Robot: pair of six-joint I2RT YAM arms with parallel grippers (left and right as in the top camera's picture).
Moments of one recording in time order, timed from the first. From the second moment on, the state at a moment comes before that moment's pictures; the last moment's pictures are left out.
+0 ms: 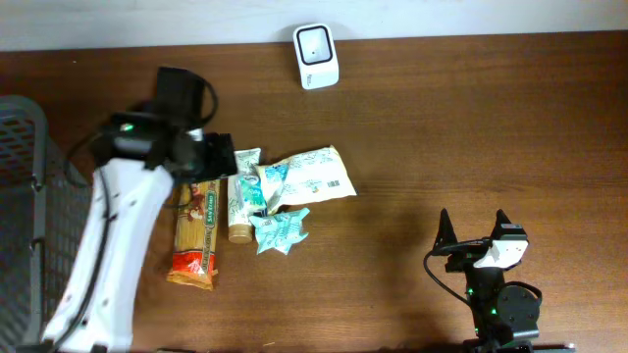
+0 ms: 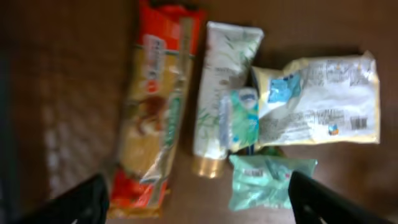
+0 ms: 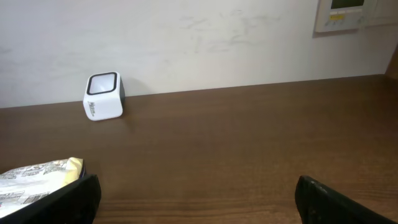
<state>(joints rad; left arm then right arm) -0.17 1.55 1.61 -1.31 -0.09 -0.36 0.06 0.01 0.01 -0.07 0.08 0.11</state>
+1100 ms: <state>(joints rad) 0.44 1.40 1.54 -1.44 -0.08 0.03 0.06 0.01 0.01 -0.07 0.08 0.11</state>
